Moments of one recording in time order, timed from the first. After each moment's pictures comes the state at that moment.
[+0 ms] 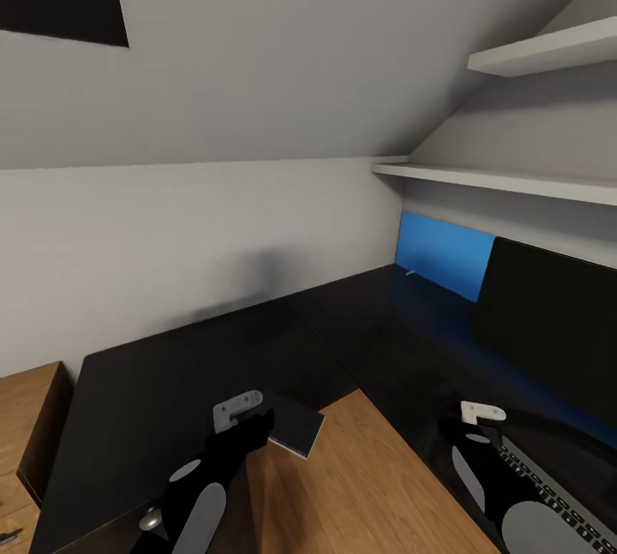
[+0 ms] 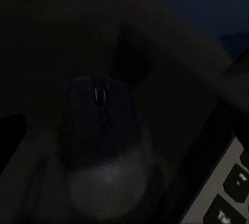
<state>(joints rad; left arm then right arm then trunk) -0.13 -0.08 -0.31 -1.60 0.60 0.51 0.56 -0.59 -0.11 -0.07 -0.49 -0.05 0.14 -0.30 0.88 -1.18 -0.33</state>
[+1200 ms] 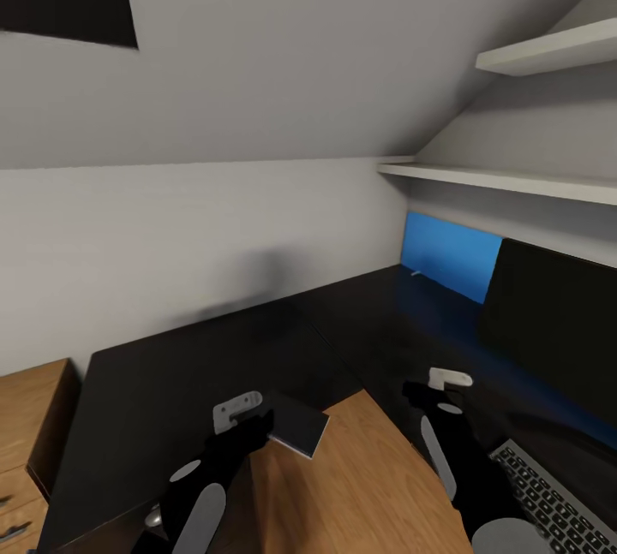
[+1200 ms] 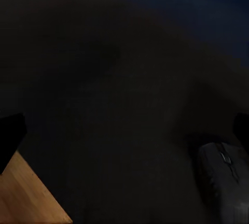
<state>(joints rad) -0.13 -0.08 -0.31 -1.60 0.60 0.51 0.56 -0.48 0.04 -0.06 -1.00 -0.05 0.39 -0.30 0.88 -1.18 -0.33</state>
